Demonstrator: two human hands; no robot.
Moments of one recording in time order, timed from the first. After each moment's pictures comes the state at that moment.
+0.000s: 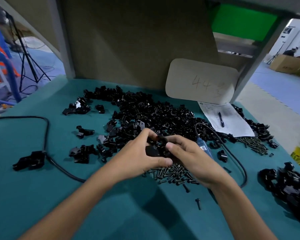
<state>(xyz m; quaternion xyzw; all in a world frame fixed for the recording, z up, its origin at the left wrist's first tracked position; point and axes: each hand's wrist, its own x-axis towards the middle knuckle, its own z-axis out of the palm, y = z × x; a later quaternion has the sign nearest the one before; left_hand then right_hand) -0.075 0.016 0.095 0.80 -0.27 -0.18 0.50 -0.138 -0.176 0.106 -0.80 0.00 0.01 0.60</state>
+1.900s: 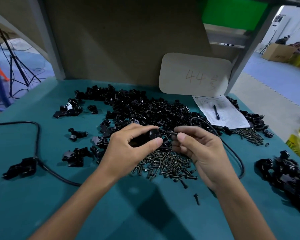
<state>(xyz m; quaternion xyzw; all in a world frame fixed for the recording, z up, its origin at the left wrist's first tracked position) -0.078 0.014 0.097 0.72 -0.29 0.01 0.63 -0.164 -0.177 0.121 -0.64 0.01 -0.15 0.76</state>
